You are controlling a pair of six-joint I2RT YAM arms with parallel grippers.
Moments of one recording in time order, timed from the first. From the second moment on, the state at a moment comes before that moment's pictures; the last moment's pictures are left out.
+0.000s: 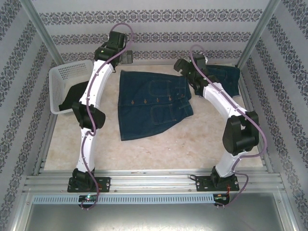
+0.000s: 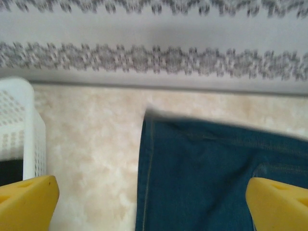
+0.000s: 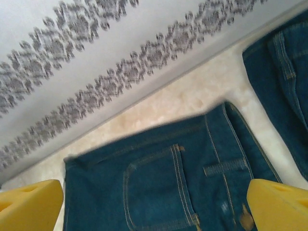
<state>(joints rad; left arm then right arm) -0.24 2.35 2.70 -1.15 -0.27 -0.26 0.27 1.73 1.46 -0.28 0.09 0.75</state>
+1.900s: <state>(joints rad) -0.27 1.55 0.92 -0.54 0.41 -0.79 0.22 1.60 1.13 -0.54 -0.31 0.72</state>
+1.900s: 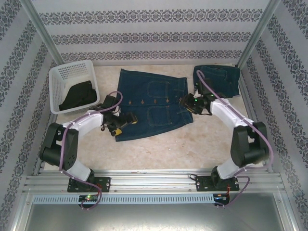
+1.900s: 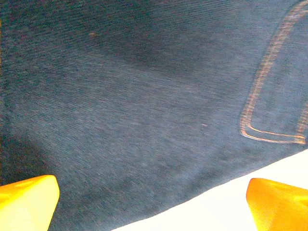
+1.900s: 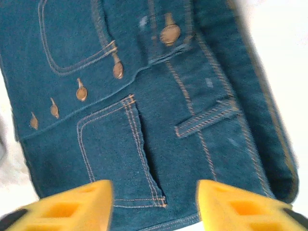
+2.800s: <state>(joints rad) -0.21 1.56 0.80 -0.45 0.58 -0.78 0.38 1.54 0.74 -0.29 -0.08 1.00</state>
